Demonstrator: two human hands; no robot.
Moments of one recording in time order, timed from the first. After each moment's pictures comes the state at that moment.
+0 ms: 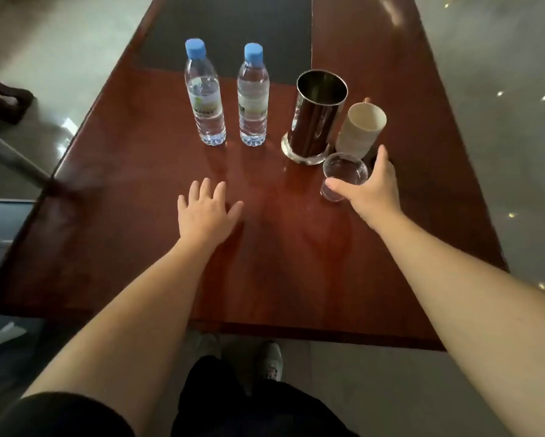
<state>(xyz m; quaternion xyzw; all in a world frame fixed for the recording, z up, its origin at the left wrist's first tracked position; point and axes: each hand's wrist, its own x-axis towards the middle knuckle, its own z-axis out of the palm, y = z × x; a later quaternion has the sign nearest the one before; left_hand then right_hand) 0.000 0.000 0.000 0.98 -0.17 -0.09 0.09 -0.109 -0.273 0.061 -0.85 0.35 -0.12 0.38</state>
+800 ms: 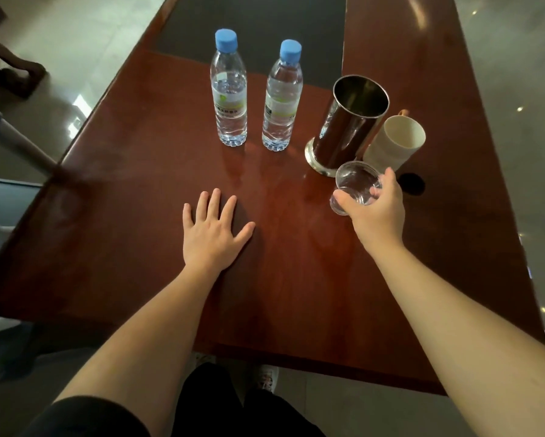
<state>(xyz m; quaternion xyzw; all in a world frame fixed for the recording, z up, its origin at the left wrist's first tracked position) 0.006 0.021 -0.050 0.98 -0.16 -0.03 0.07 -0.074 -0.244 0.034 -0.84 0.35 -0.16 0.39</state>
